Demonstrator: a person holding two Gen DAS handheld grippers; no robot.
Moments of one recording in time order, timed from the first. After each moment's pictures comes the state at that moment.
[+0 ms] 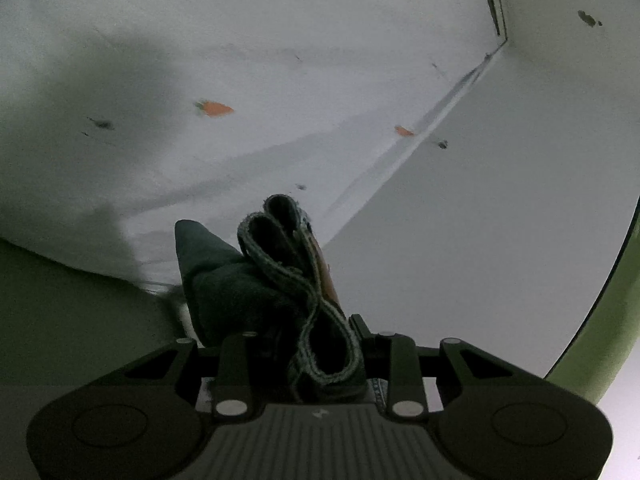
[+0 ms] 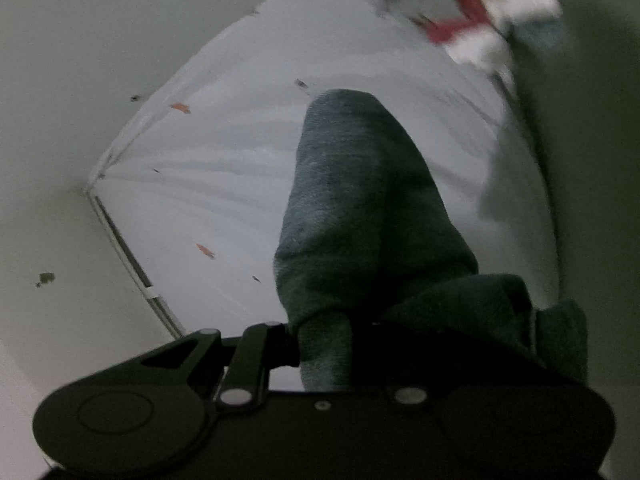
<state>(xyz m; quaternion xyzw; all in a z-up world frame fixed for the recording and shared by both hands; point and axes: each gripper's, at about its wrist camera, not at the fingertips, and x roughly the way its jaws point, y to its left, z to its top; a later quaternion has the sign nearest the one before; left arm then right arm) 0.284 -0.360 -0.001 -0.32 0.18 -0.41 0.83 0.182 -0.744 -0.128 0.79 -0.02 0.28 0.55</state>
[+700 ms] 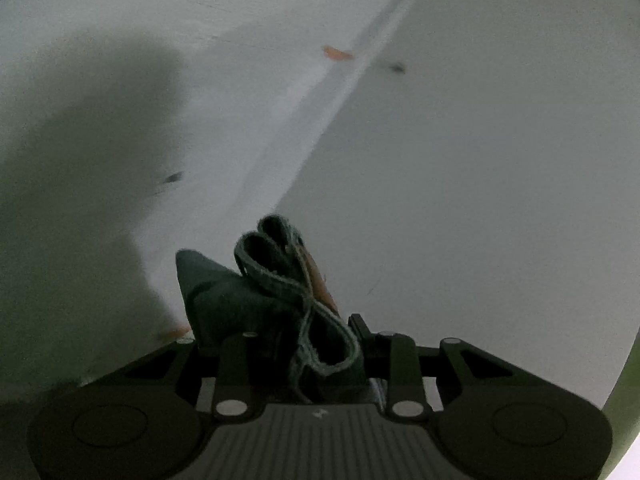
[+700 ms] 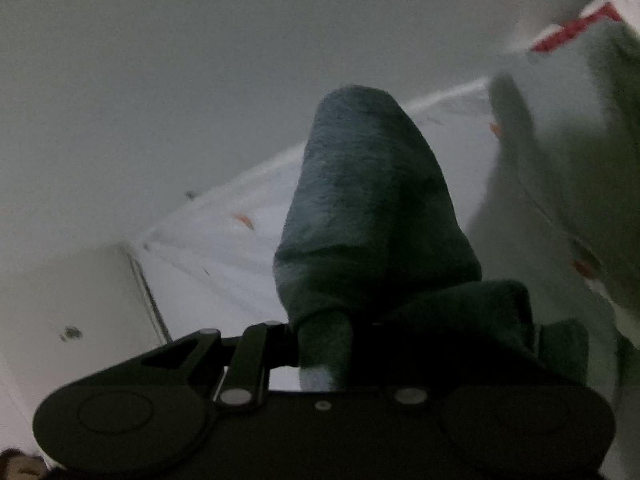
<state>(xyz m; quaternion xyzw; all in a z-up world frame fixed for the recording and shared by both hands) 0.505 -0.615 0.070 -0.21 0.14 -0.54 0.81 0.308 -0.937 -0.098 0.77 -0.16 0.23 0.57</state>
